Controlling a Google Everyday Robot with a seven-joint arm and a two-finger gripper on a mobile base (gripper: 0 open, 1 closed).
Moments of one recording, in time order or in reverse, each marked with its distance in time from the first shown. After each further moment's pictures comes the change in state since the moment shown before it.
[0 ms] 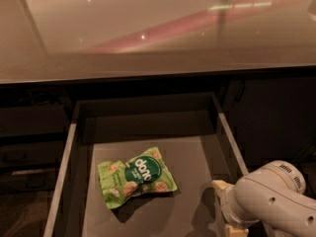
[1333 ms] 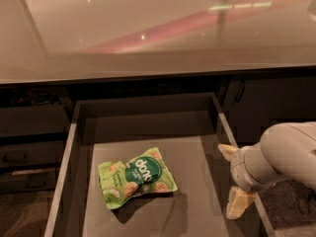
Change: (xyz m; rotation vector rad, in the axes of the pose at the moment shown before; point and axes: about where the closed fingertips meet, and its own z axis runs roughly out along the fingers) arm -0.011 -0.067 -0.103 0.100 -0.118 0.073
